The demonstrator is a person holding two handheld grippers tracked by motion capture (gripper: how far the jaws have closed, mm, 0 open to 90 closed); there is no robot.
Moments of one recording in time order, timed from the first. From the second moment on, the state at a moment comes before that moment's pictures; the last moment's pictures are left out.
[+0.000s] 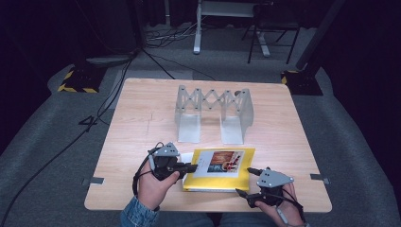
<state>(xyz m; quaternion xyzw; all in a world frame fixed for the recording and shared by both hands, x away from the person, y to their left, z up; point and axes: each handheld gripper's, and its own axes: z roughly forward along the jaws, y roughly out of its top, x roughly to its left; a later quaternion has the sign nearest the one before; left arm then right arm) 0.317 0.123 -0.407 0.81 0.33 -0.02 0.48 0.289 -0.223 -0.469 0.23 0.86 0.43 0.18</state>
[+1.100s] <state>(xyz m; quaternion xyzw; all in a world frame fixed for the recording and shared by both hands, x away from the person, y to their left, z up) 0.347 0.106 -0.386 0.81 0.31 -0.03 0.50 0.289 -0.186 -0.477 0.16 0.87 0.39 0.27</state>
